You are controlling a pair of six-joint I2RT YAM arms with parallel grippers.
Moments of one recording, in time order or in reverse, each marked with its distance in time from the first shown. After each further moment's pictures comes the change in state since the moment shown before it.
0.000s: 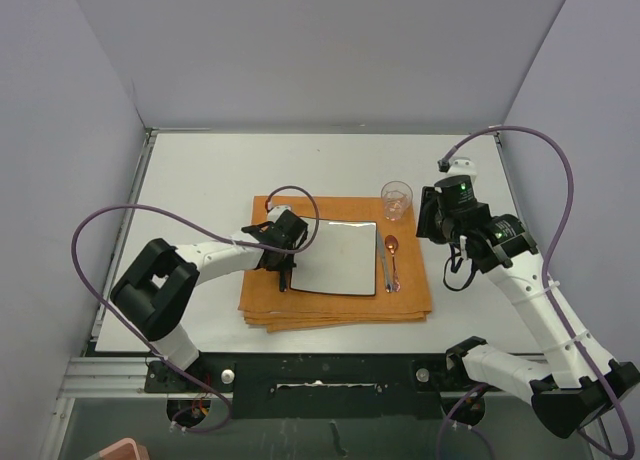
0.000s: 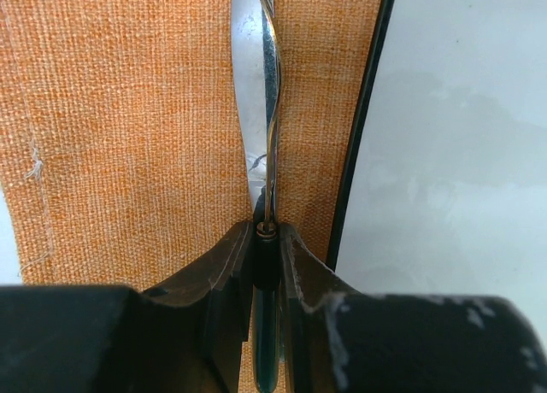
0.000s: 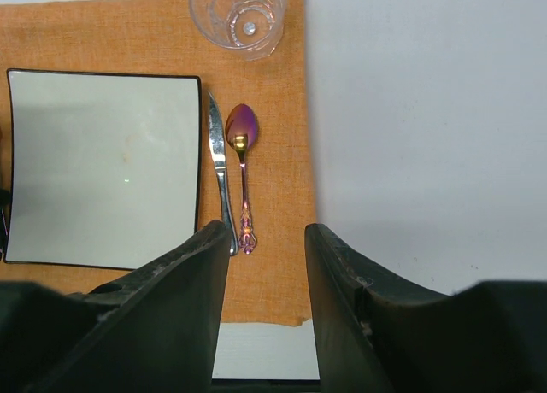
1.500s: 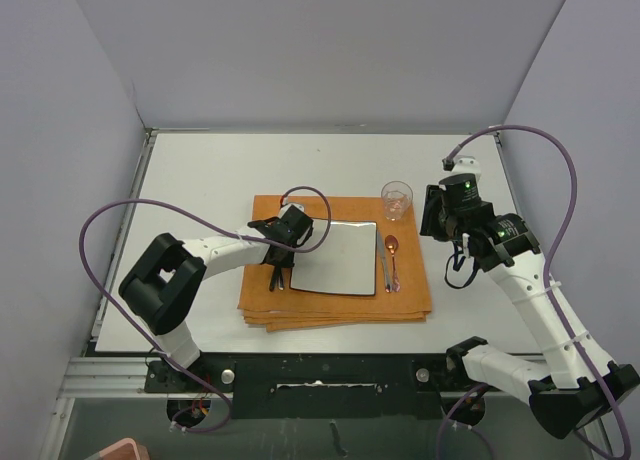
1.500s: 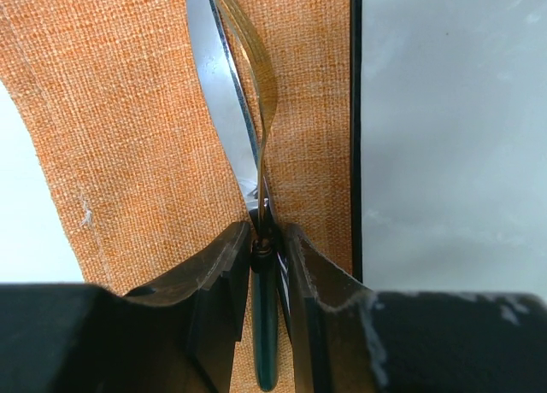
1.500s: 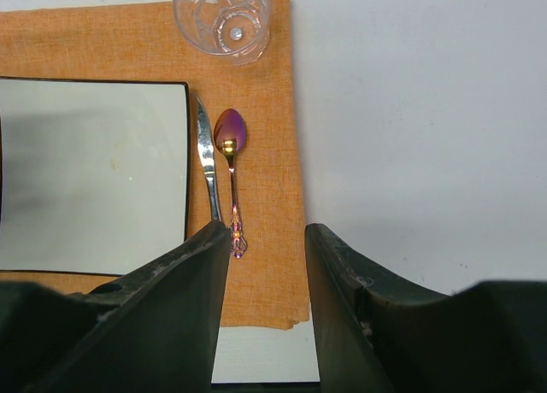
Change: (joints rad) left arm -0.007 0.051 0.070 -0.041 -0.051 0.252; right arm -0.037 0.000 0.004 -0.003 -0.002 -0.022
